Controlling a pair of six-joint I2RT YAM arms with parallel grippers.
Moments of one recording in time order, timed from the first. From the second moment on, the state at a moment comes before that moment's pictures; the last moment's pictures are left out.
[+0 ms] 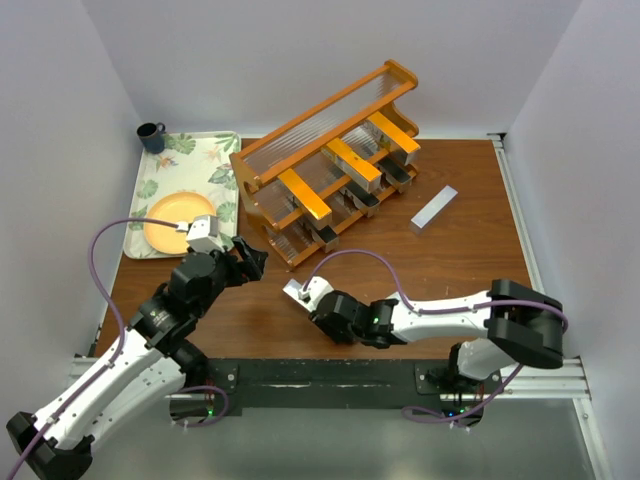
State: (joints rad) left arm -0.64 0.57 0.56 -0.37 -0.31 -0.66; right arm 1.28 1.46 0.67 -0.14 0.32 0.24
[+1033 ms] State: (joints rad) left arm -0.64 0.45 0.68 -0.24 -0.26 -0.60; right arm 1.19 1.08 1.06 -0.55 0.44 0.17
